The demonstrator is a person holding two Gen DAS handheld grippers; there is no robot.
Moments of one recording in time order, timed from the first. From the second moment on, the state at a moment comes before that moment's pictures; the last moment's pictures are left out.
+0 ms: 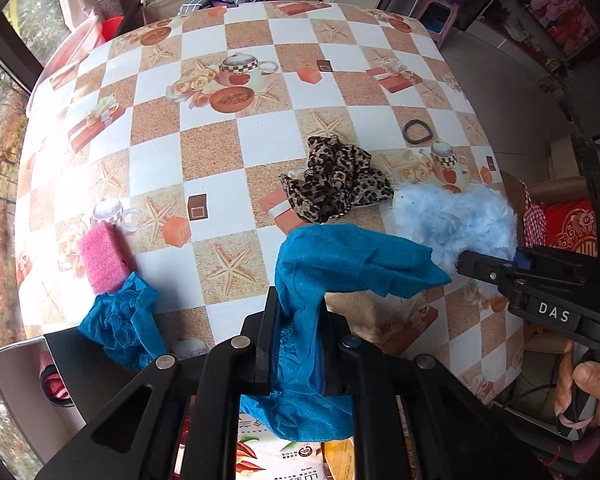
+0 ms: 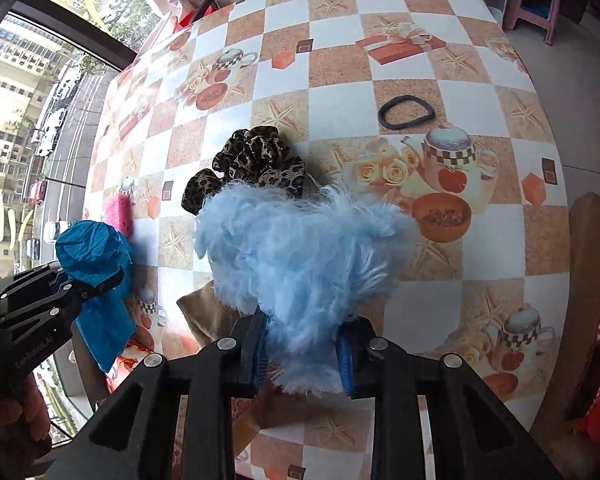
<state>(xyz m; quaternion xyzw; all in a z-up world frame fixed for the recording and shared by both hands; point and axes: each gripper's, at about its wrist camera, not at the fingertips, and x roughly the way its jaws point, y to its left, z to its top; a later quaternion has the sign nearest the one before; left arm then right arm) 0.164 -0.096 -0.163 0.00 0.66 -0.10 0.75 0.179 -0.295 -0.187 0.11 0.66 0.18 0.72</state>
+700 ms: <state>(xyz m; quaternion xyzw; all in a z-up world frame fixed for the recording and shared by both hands) 0.087 -0.203 -0.078 0.08 0.58 -0.27 0.76 0.075 -0.365 -0.132 0.18 0.63 0.09 0.75</state>
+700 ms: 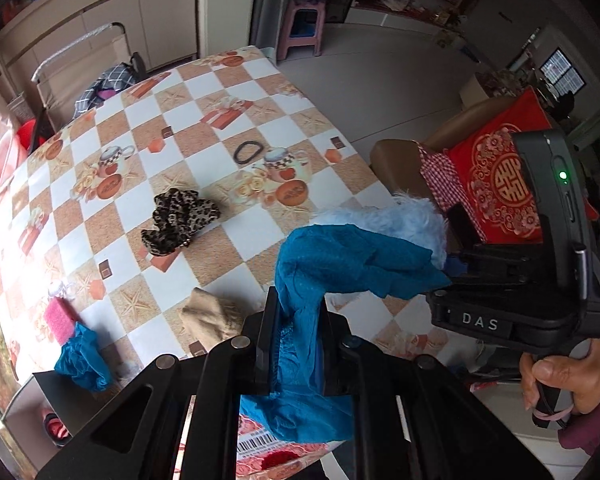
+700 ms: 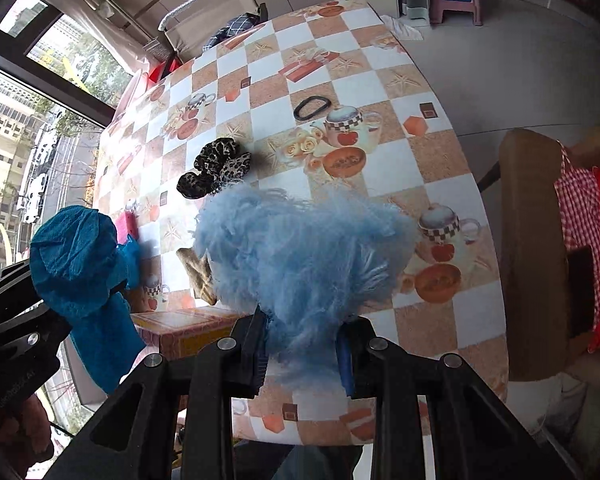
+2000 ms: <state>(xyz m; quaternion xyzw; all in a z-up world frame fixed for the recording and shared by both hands) -0.075 -0.168 -0.069 0.13 0.57 -0.39 0.71 -0.084 -0.331 -0.122 0.18 0.62 0.08 0.76</state>
